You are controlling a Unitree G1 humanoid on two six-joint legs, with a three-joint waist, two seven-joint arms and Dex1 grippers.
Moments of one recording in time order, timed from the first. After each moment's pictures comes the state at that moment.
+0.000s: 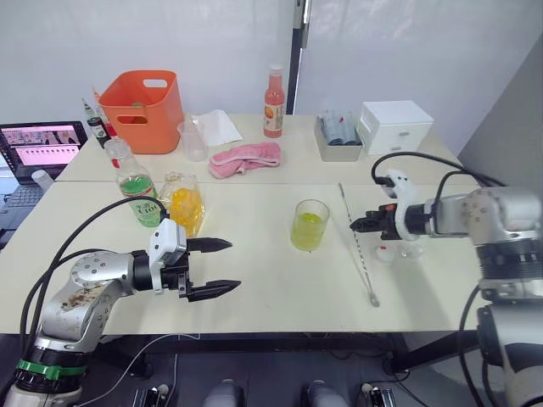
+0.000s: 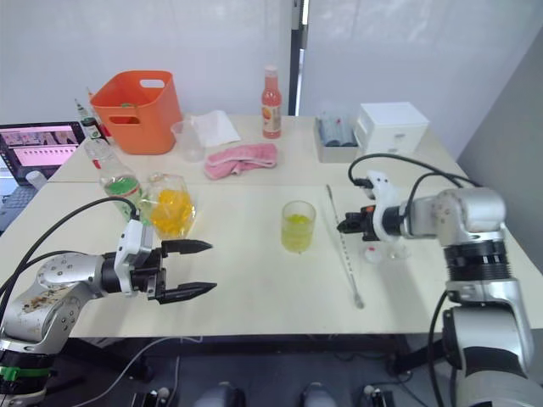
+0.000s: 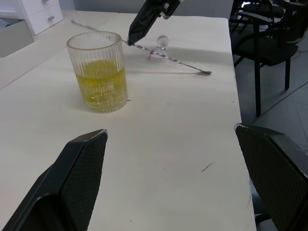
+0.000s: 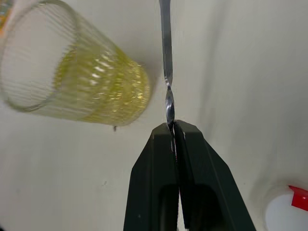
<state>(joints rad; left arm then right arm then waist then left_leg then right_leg) -0.24 0.74 0.09 -0.23 -0.55 0.35 -1.19 -0.92 -0.67 0.04 0.35 0.62 1.34 0.46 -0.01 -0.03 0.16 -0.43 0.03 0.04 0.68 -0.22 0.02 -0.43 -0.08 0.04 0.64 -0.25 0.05</state>
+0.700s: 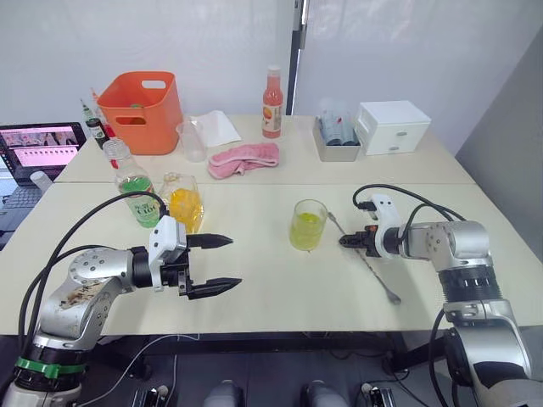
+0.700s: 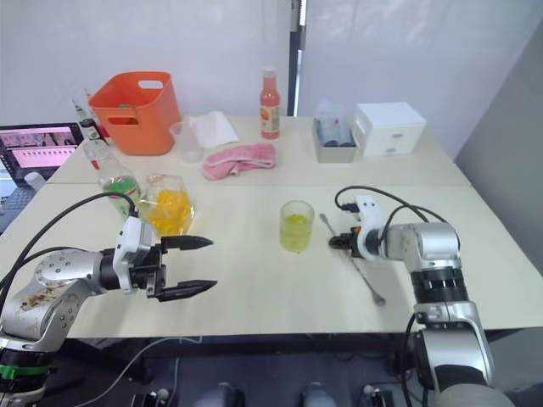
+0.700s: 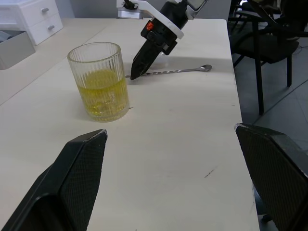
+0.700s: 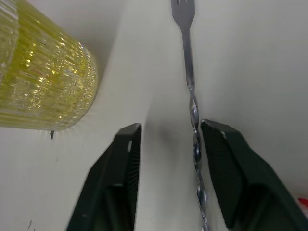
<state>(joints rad) -0.25 0.75 0.09 -0.24 -0.55 0.35 -1.19 -0.75 -0.57 -0.04 0.19 0.46 1.23 0.46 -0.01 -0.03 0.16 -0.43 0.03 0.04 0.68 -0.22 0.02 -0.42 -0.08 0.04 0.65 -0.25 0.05</state>
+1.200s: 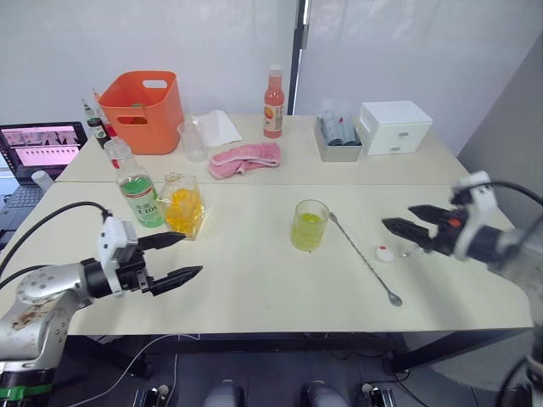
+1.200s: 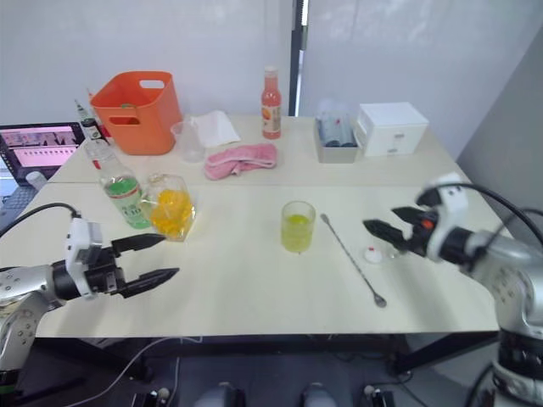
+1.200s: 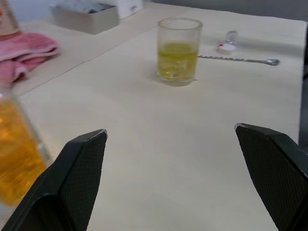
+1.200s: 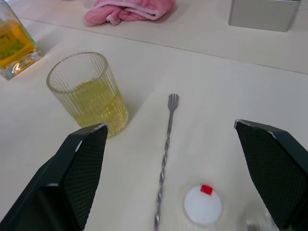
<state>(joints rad) -0.04 0.78 0.39 -0.17 -0.59 0.34 -1.10 -0.23 -0.78 -0.49 -0.24 0.60 0.87 0.78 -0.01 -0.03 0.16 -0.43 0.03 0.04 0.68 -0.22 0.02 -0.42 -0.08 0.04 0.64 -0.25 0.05</state>
